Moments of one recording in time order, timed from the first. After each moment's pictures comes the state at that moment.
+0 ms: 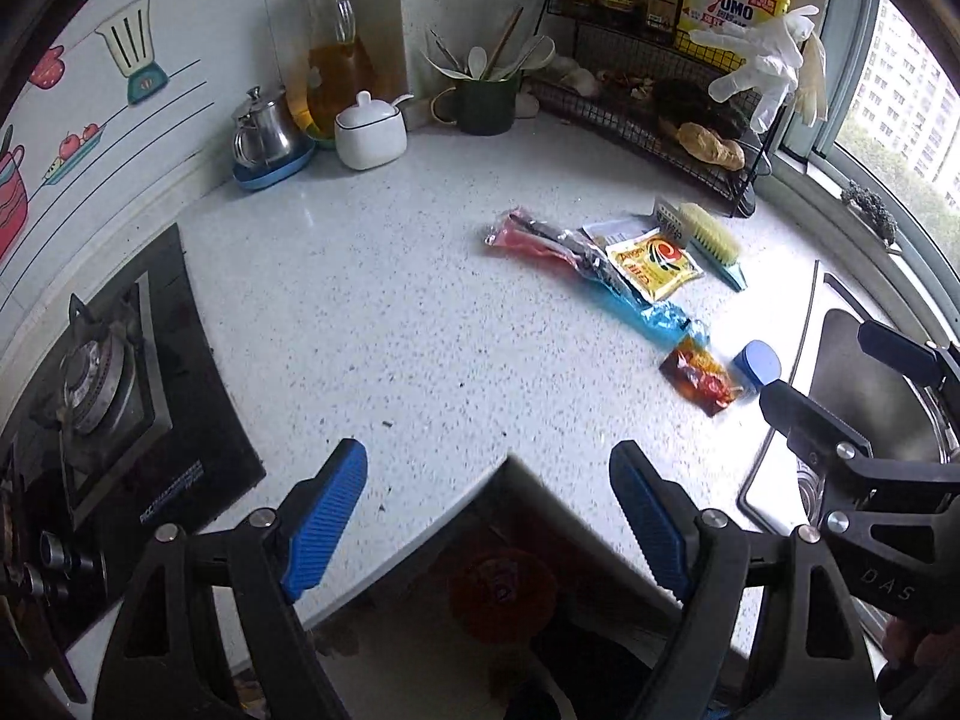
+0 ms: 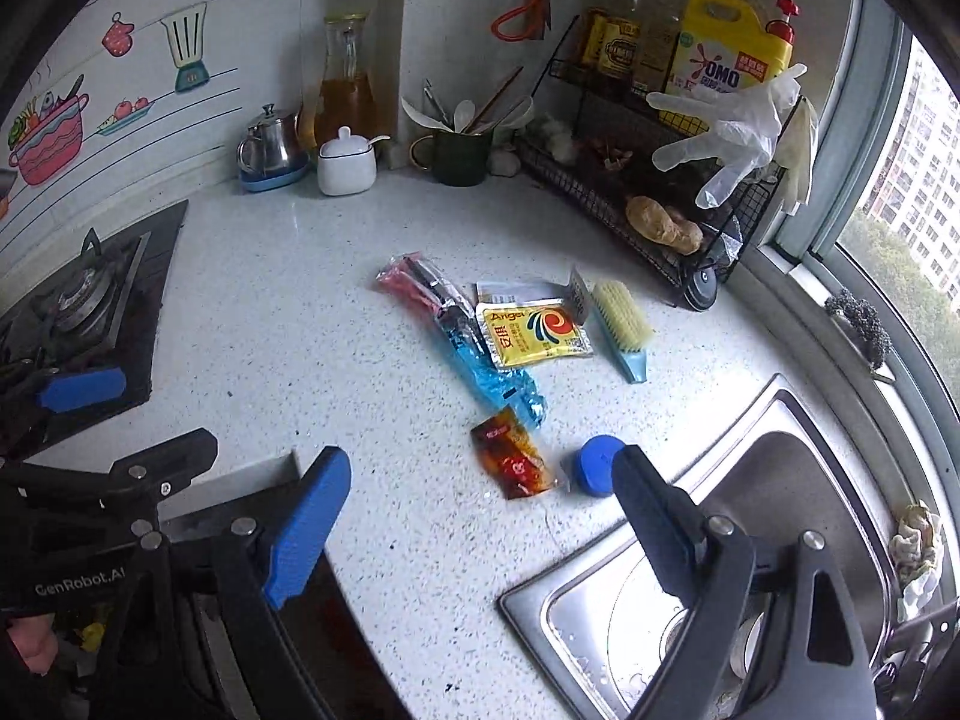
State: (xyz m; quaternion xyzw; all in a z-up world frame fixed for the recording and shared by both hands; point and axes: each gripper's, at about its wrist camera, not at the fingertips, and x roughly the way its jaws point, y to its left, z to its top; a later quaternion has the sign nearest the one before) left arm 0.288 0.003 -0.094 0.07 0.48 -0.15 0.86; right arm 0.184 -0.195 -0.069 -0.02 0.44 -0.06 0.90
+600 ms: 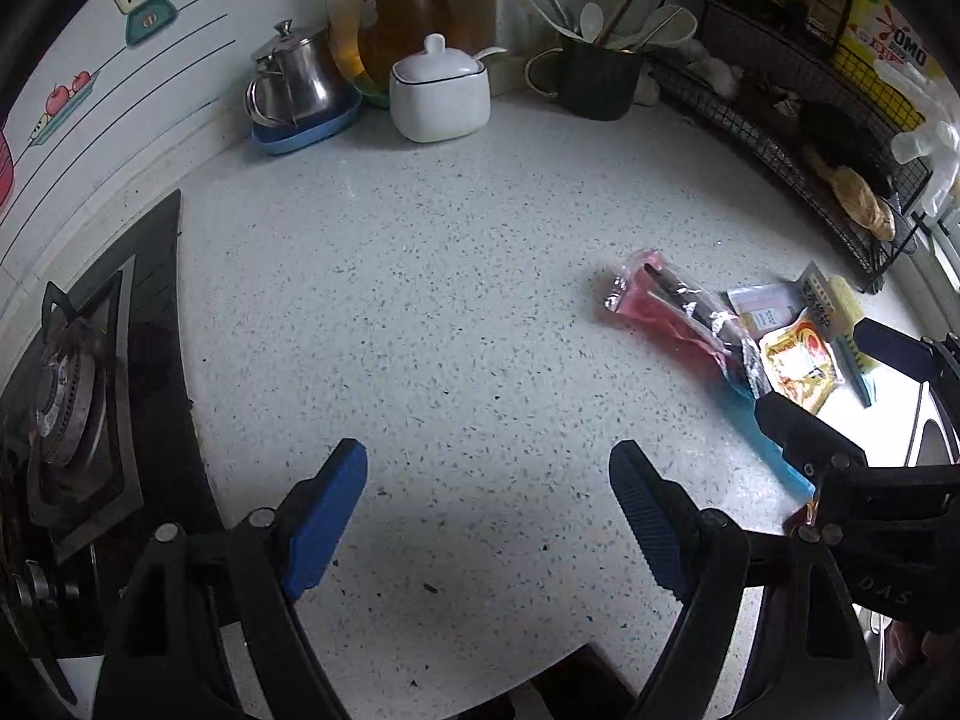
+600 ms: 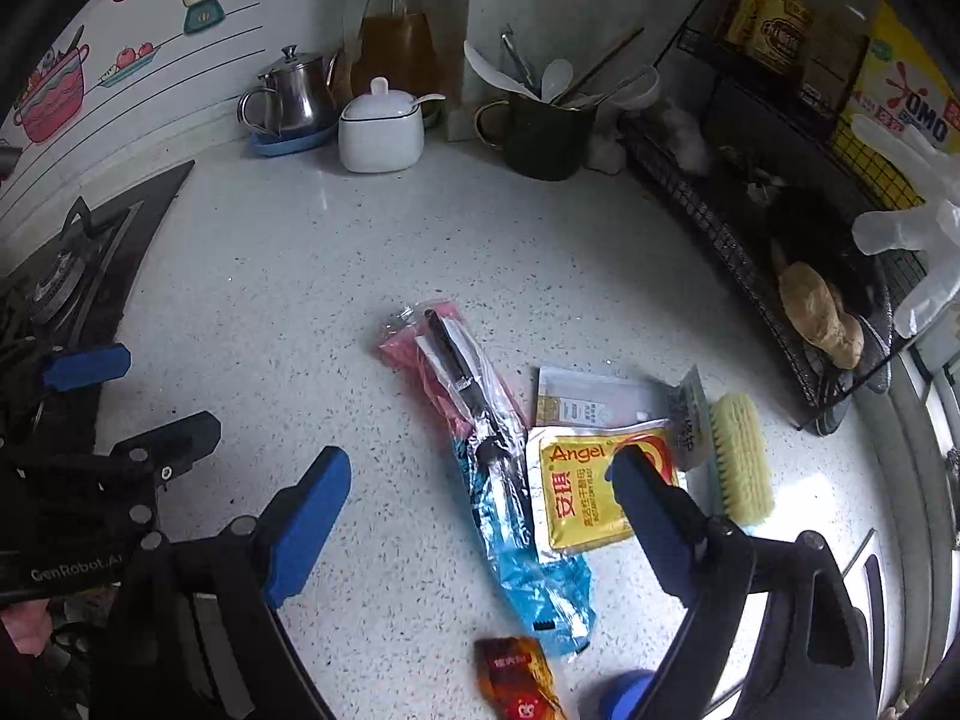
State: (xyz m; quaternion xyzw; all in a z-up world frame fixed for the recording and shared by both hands) left arm 0.414 0.010 -0.150 0.04 0.53 -0.06 0.85; right arm 0.333 -0.189 -0.126 -0.06 0.49 0.06 0.87
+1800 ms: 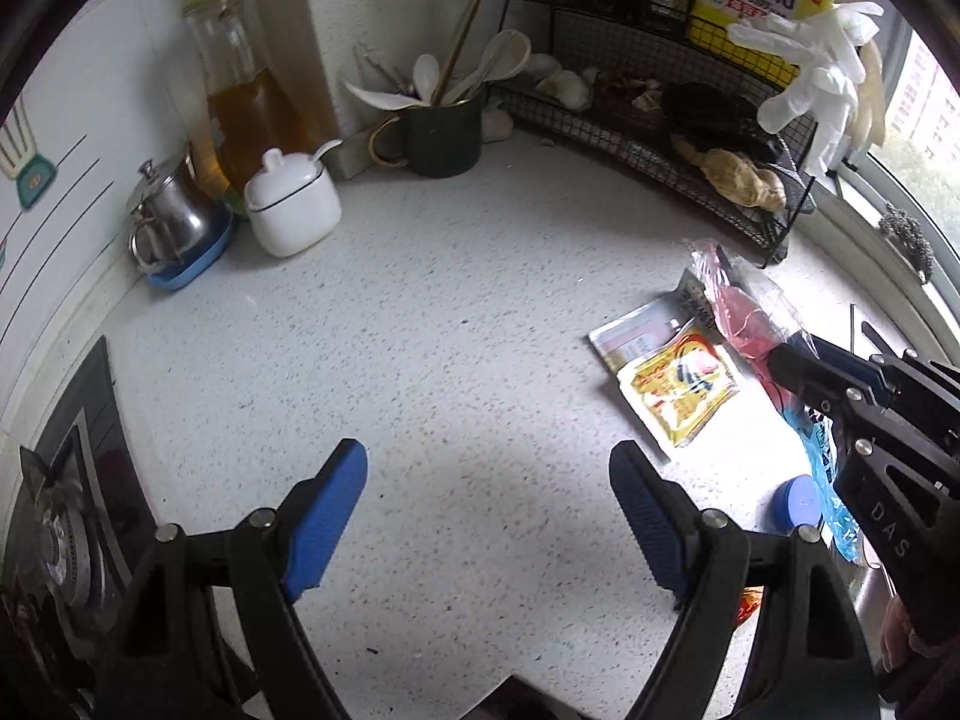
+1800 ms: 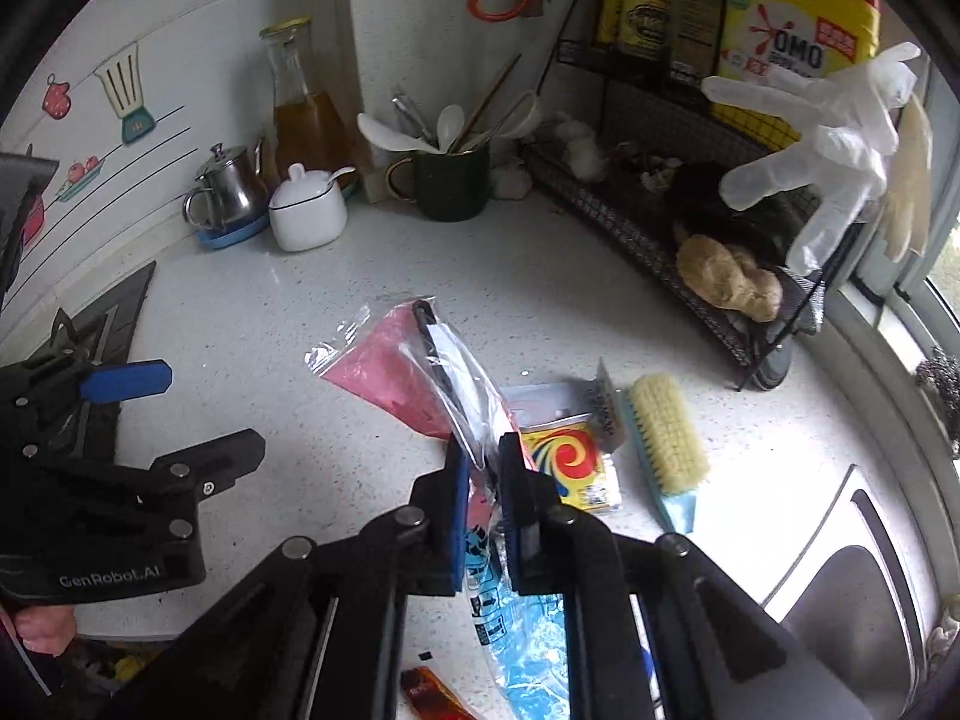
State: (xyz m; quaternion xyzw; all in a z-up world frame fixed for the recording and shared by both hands) left arm 0.417 -0.069 -0.092 0.12 0.49 -0.19 0.84; right arm 0.261 -0.262 -0.060 0.03 0.44 -0.05 0.89
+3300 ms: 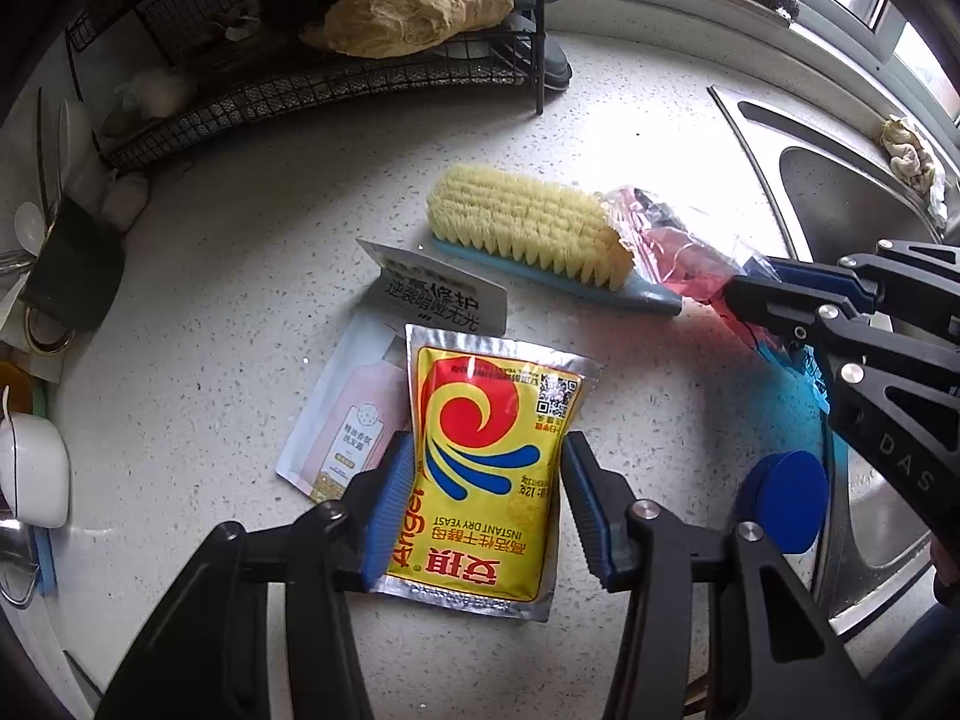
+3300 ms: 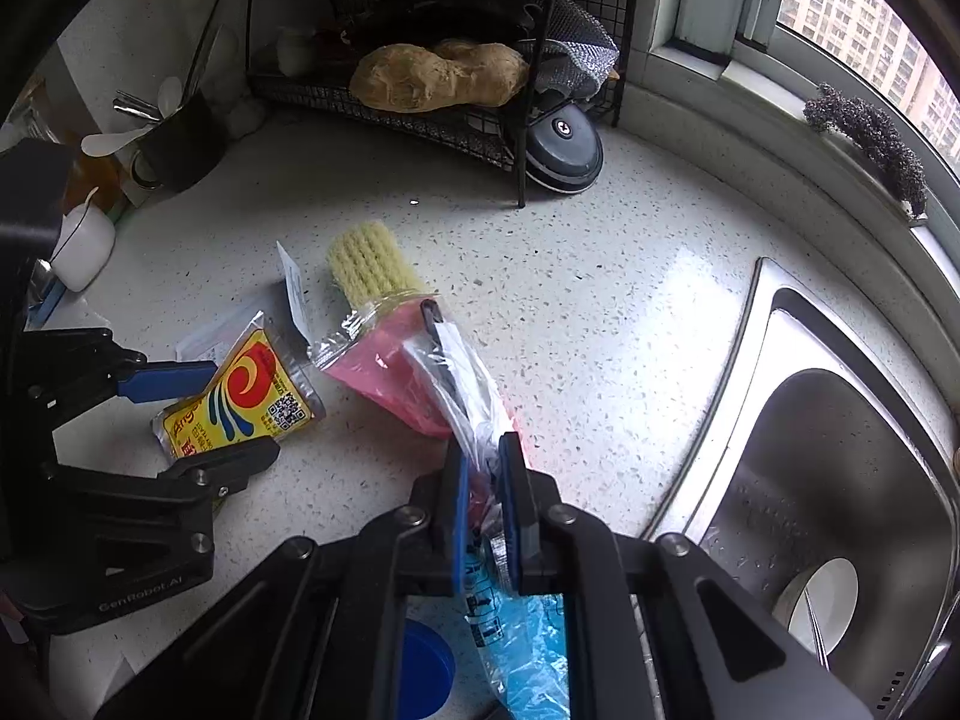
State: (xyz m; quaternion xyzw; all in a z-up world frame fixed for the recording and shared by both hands) left arm 0.435 -0.257 -0.183 0.32 0.50 -0.41 0.69; right arm 0.264 -0.376 -0.142 0.15 0.52 -0.18 0.82
